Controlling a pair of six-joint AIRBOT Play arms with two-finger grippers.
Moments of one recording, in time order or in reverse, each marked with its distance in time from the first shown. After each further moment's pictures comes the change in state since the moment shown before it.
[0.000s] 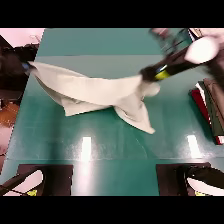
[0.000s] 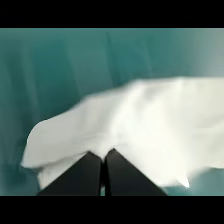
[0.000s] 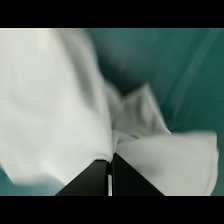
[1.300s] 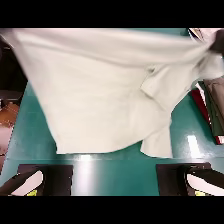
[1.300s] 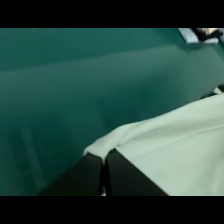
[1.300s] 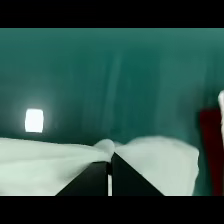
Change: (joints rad) left arm -0.085 0.039 0.129 -0.043 0.011 -0.057; right arm -0.238 -0.004 0.268 -0.196 0.349 0.000
